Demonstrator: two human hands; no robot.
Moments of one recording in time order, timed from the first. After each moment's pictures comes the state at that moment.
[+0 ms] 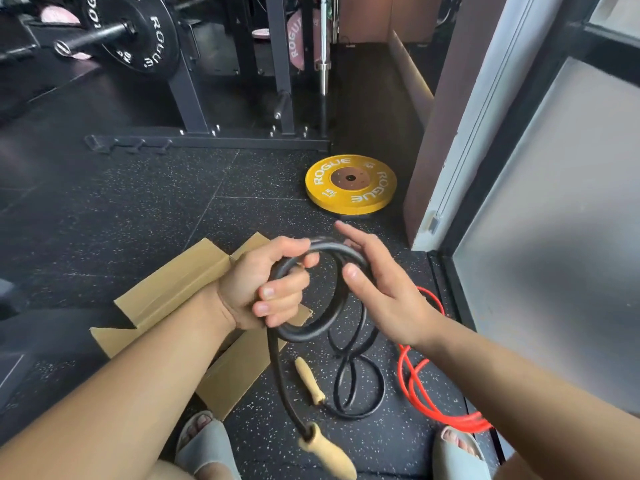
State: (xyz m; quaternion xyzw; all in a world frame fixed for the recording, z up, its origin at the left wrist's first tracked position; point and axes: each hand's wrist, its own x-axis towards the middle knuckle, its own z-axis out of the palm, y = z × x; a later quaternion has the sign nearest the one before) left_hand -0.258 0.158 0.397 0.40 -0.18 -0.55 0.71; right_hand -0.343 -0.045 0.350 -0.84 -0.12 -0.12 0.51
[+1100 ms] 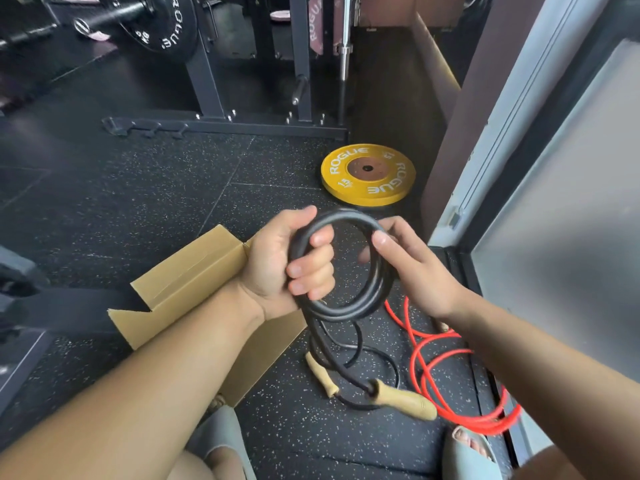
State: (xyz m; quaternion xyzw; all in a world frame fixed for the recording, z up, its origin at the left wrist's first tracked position) left_hand -0.263 0.148 0.400 0.40 -0.16 -0.43 0.80; right_hand -0.319 -0.052 0.359 -0.75 -0.04 -0.04 0.66
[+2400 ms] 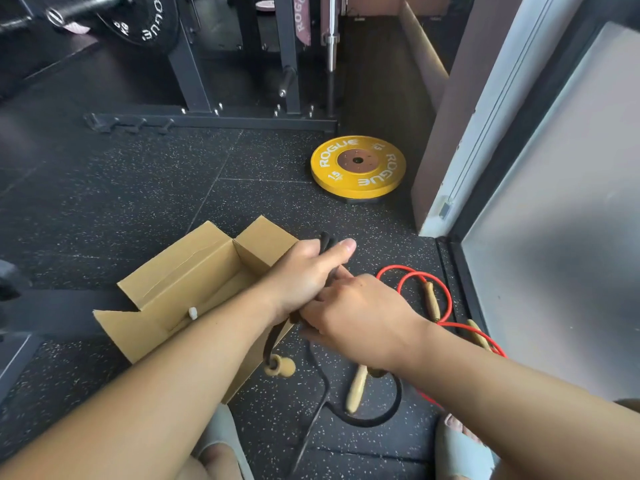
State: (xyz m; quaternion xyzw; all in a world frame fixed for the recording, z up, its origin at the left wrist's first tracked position) left_hand -0.276 0.119 0.372 0.76 -0.15 -0.27 0.57; right_hand -0.347 0.005 0.363 -0.94 -0.31 -0.14 -0.01
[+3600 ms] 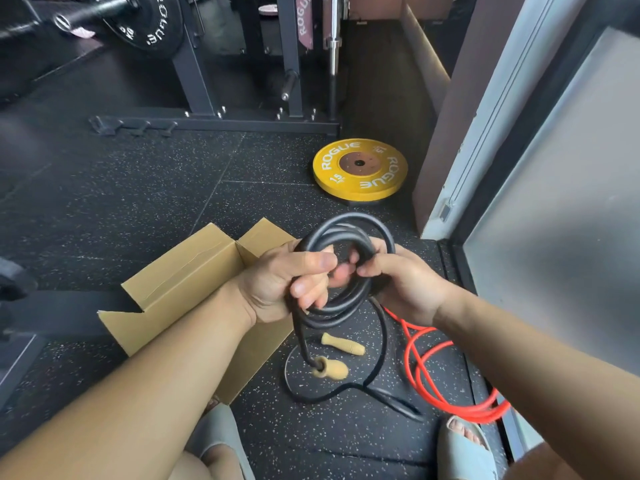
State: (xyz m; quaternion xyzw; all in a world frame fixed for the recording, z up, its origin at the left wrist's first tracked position) left_hand -0.266 0.147 0.378 0.53 -0.24 -0.43 0.70; right_hand -0.320 -0.050 0.345 -0.53 -0.02 0.15 0.84
